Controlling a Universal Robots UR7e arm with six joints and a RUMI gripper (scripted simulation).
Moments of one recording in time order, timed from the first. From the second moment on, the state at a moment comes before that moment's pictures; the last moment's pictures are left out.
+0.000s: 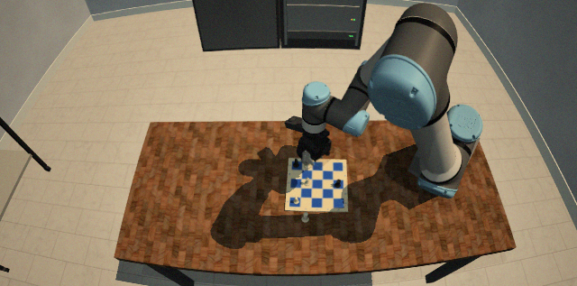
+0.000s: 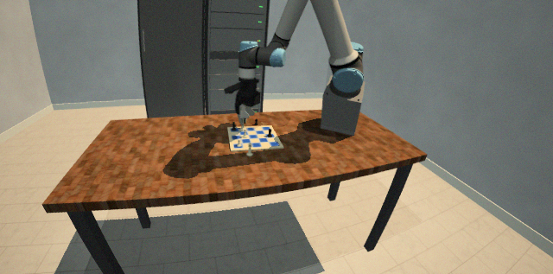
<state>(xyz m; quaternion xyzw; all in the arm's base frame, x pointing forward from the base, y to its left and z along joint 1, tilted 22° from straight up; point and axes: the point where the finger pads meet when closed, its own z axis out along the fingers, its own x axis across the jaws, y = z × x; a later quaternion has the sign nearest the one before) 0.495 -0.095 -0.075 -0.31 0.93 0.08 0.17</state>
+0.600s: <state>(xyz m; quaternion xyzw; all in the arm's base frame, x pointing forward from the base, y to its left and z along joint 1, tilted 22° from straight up) 0.495 -0.095 -0.075 -0.31 0.93 0.08 0.17</state>
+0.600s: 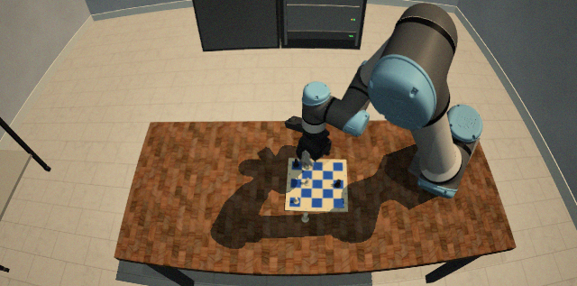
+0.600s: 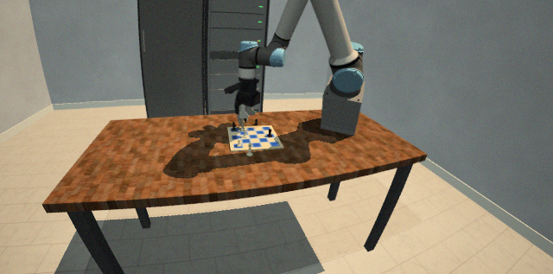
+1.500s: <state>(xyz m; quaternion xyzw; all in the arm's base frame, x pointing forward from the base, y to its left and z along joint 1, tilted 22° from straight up) 0.475 -0.115 -0.006 -0.31 0.93 0.08 0.17</state>
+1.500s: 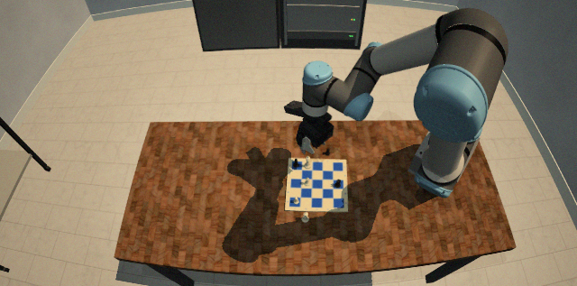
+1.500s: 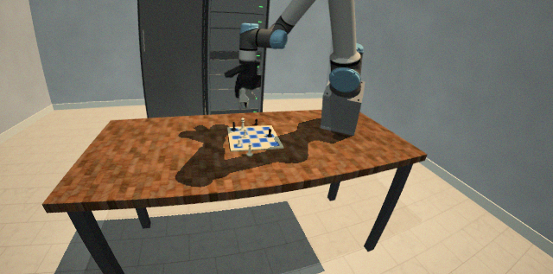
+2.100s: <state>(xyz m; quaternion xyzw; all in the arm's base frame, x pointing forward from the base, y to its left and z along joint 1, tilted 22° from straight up) 0.471 -0.118 0.008 -0.31 0.93 0.08 0.17</state>
